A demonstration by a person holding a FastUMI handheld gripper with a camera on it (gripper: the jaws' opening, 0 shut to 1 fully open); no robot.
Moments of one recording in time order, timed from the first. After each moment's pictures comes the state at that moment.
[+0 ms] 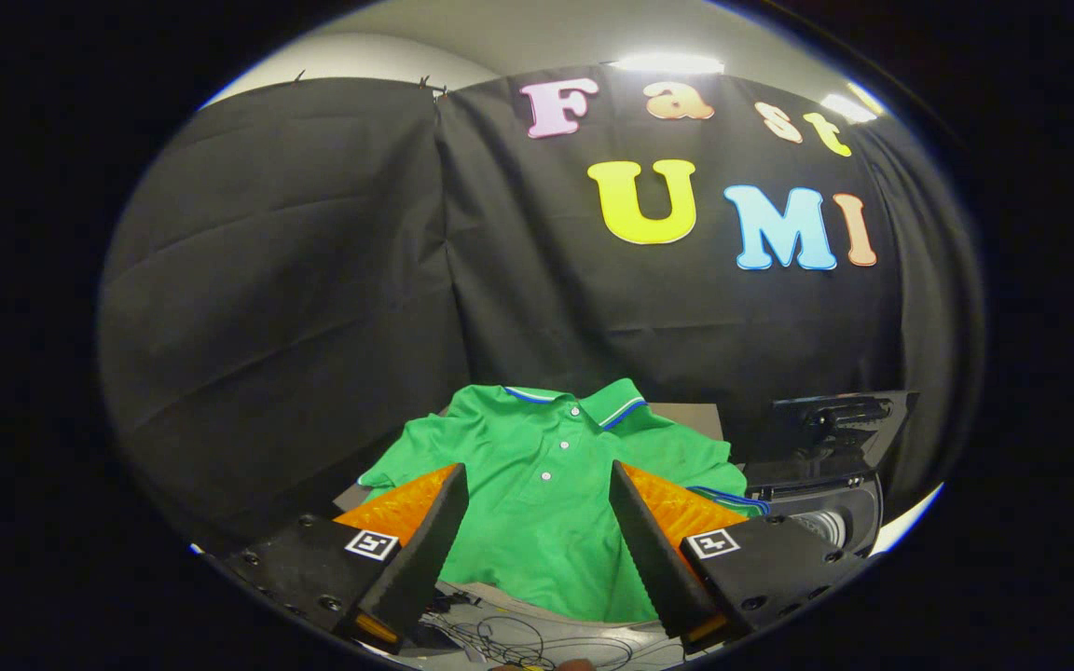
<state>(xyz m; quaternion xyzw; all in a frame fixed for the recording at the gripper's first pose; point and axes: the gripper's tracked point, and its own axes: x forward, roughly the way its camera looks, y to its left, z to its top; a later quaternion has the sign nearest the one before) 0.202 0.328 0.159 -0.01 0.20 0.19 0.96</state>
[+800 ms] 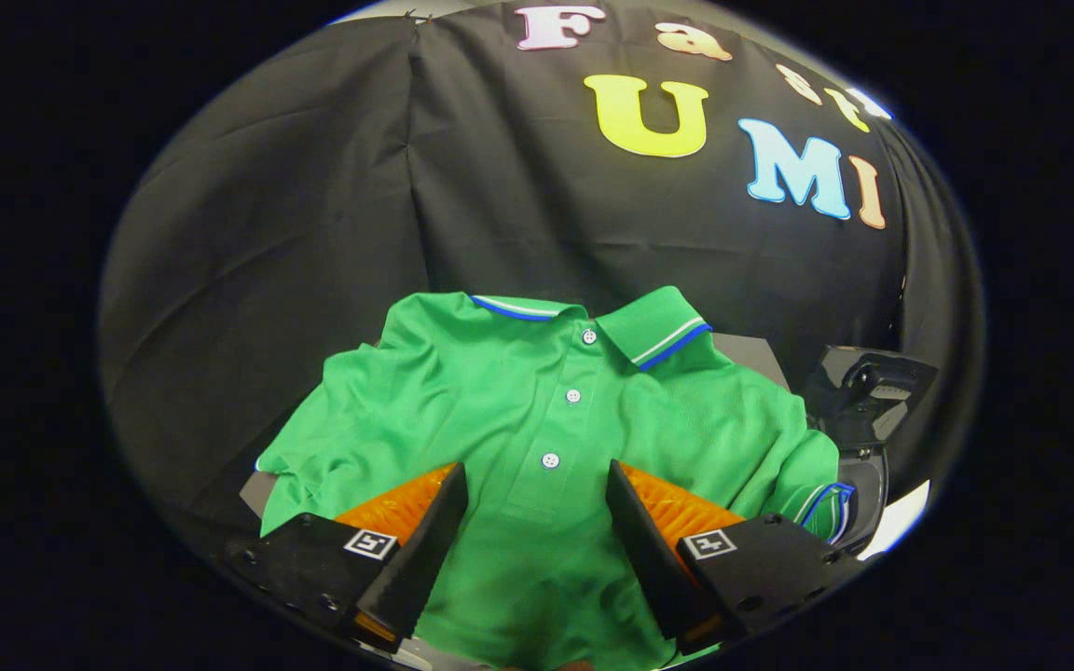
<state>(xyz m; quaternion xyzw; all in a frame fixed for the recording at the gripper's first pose) 0.247 0.359 0.078 -0.05 0.31 0.15 0.94</state>
